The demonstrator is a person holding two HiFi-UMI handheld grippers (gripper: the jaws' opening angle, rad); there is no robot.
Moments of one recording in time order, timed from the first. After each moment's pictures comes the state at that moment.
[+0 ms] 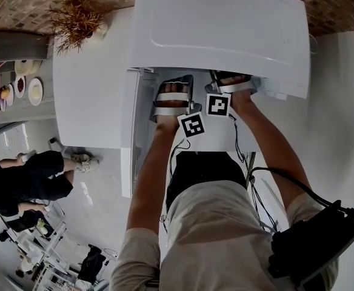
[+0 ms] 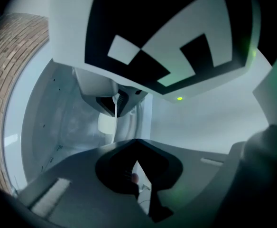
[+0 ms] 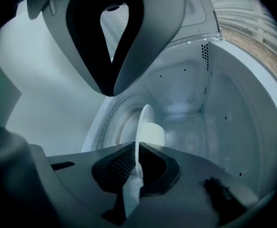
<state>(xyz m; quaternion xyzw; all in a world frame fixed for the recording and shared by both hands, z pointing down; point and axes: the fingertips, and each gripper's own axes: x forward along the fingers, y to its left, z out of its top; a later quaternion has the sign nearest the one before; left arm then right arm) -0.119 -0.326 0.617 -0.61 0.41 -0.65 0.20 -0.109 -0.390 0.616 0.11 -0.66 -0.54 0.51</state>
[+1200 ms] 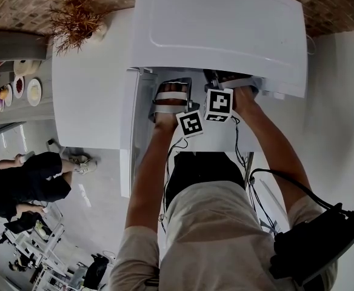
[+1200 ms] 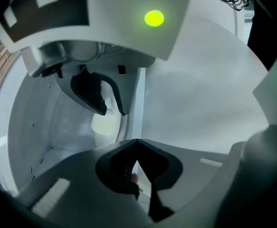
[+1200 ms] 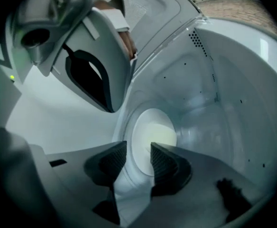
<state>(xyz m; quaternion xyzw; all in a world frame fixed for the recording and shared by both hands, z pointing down) -0.120 -0.323 0.628 -0.61 0.39 -0.66 0.20 -0.101 -0.361 0.621 0.02 -0.74 -0.40 0.55</state>
